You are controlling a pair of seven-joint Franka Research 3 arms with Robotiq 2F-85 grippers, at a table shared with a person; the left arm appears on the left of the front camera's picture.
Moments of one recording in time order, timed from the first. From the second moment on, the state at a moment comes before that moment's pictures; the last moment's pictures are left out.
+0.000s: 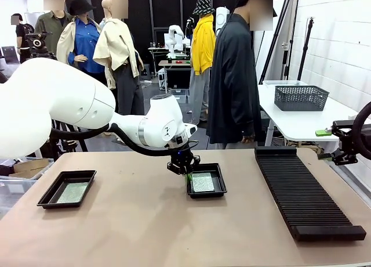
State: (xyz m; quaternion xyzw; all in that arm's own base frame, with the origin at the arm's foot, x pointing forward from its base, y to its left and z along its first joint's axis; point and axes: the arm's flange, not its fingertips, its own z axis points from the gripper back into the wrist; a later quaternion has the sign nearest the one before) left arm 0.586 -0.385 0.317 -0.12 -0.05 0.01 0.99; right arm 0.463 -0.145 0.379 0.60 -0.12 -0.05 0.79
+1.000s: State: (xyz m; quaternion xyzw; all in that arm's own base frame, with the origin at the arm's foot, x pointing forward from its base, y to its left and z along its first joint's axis) left arm 0.605 -0.263 0.330 -0.09 -0.05 0.00 0.99; right arm 0.463 -0.146 0.379 0.60 -0.12 -0.05 0.79
